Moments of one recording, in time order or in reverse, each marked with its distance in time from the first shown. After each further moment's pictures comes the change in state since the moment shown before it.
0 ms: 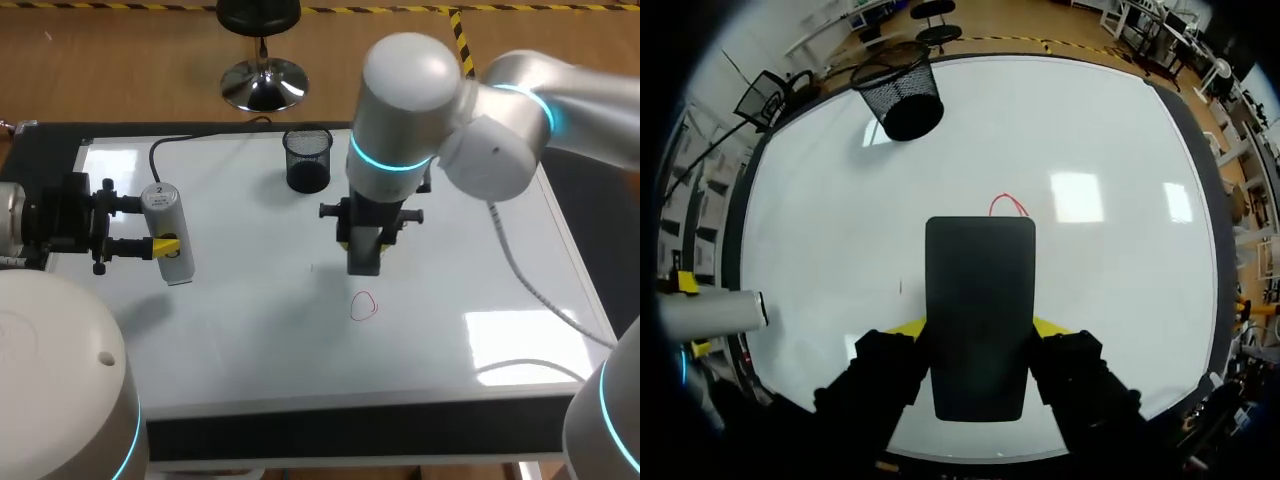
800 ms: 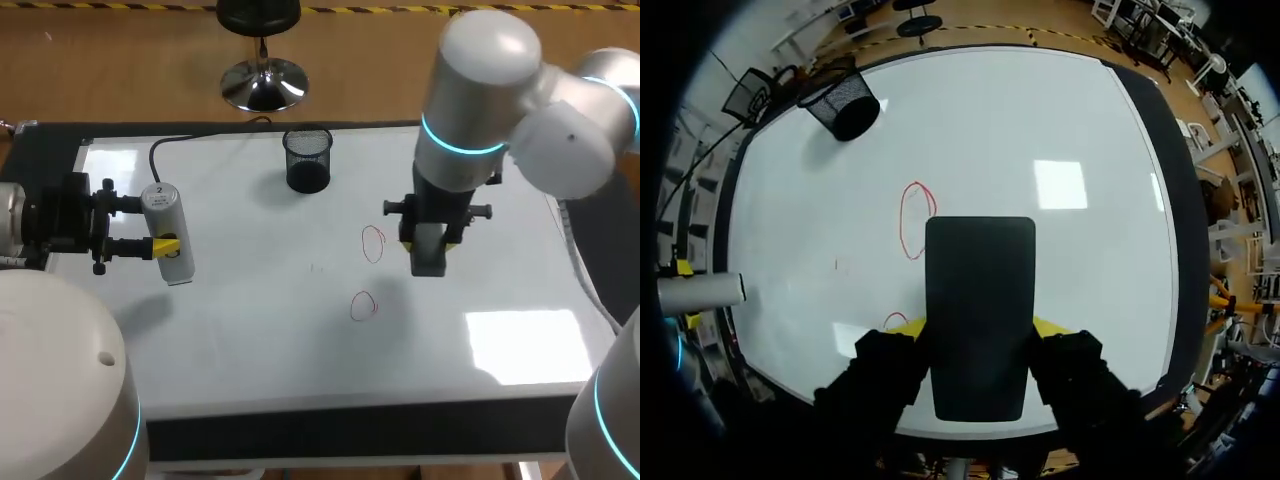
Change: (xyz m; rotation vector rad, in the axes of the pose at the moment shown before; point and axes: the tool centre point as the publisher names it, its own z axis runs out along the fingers) left arm 0.000 0.000 0.000 0.000 0.000 0.000; right arm -0.090 -0.011 -0.023 0.062 -0.052 -0.002
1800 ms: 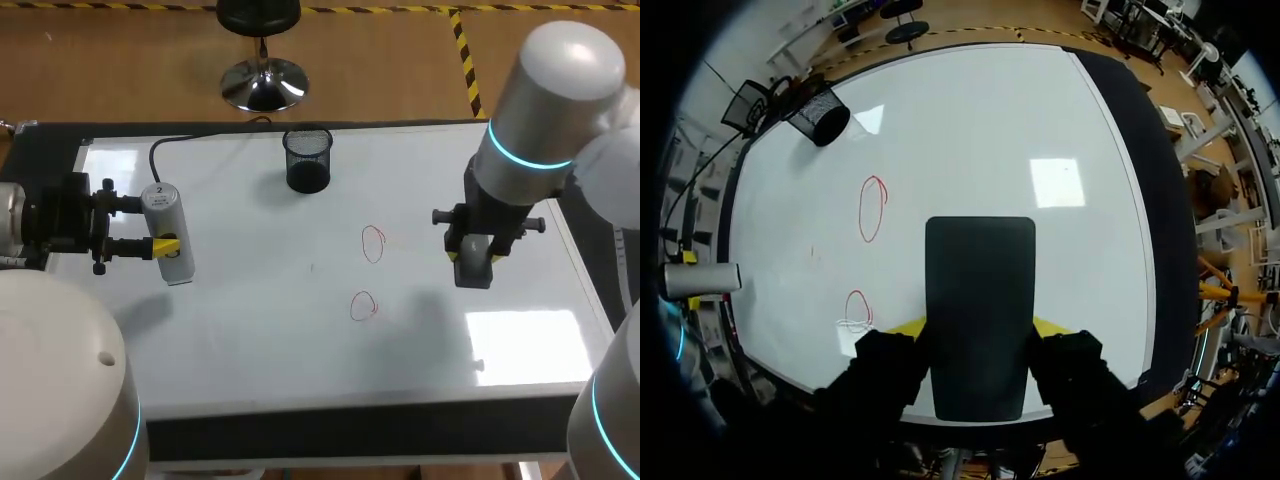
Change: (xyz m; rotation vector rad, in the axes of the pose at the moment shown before) left arm 0.000 0.000 0.000 0.000 0.000 0.000; right arm -0.059 -0.020 -0.011 -0.012 0.029 0.034
